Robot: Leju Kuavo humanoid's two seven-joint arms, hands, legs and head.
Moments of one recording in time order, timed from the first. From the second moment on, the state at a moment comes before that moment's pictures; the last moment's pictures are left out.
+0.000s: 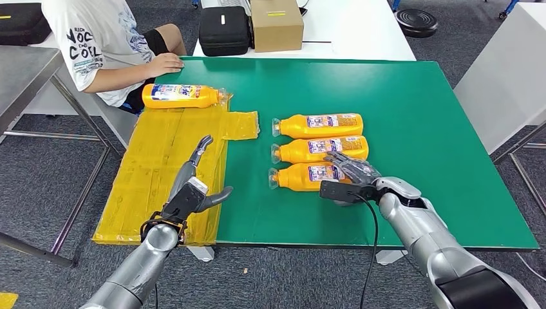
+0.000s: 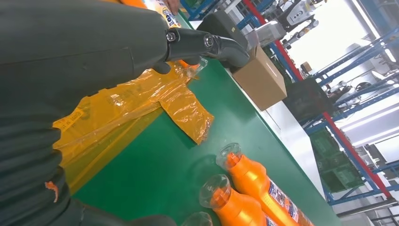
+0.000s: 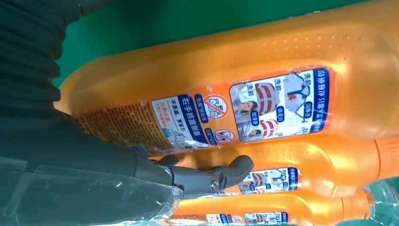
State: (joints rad) left arm -0.40 -0.07 -0.41 -0.93 -0.31 0.19 -0.51; right arm -0.69 -0.20 0.51 -0.59 0.82 0.11 -0.46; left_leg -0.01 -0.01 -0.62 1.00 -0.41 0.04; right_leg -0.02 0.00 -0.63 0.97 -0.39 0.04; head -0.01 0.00
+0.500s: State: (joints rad) left arm -0.39 -0.07 -0.41 -0.93 -0.32 0.20 -0.50; right arm -0.70 -0.21 0.52 -0.57 0.82 0.15 -0.46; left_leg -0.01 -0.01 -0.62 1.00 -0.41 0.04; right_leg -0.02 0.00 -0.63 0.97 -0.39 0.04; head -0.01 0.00
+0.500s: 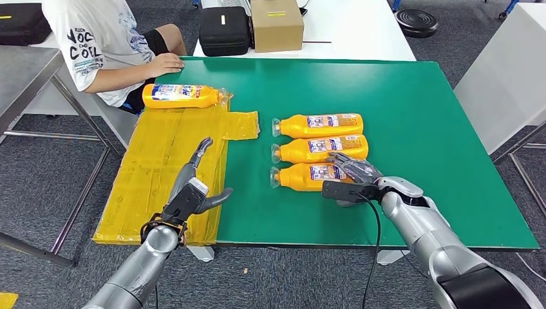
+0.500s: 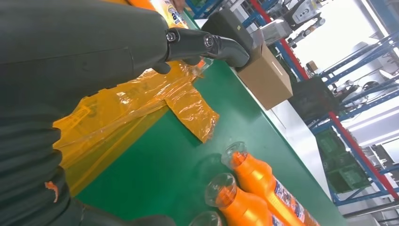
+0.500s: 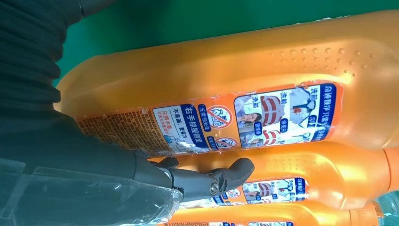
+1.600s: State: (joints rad) left arm -0.38 -0.07 -0.40 -0.93 -0.32 0.19 -0.49; right arm -0.72 -0.22 0.55 -0.56 0.81 0.21 -0.44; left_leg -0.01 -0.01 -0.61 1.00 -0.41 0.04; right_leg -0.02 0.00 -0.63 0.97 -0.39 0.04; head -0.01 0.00
